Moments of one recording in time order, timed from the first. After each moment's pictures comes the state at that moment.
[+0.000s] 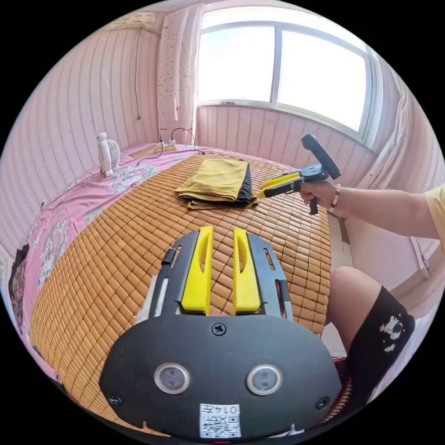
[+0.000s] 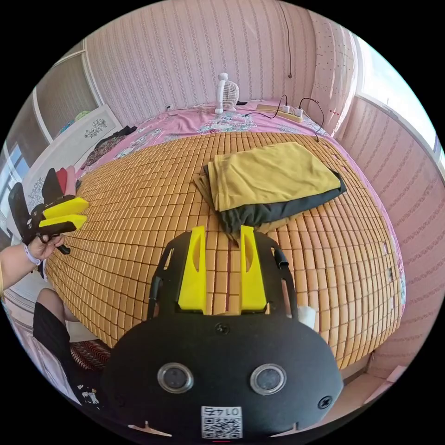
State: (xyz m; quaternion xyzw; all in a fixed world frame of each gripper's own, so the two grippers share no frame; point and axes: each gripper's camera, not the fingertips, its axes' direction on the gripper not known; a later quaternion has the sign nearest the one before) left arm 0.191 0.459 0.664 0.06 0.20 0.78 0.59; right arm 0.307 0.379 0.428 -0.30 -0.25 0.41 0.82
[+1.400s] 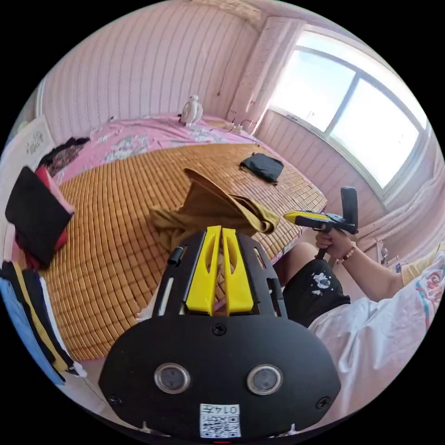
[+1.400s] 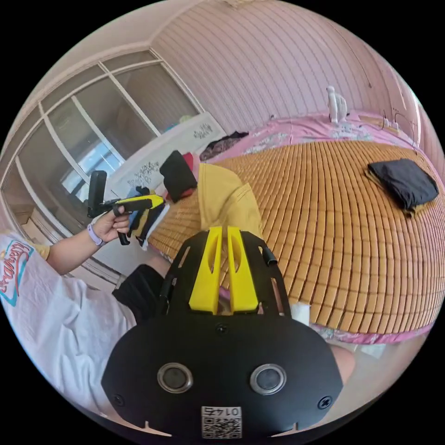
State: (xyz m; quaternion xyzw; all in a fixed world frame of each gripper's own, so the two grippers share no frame) left arm -0.031 0.363 0.499 0.00 0.14 0.59 0.79; right arm 0.132 0.252 0.272 -0.13 -0.48 0.43 0.75
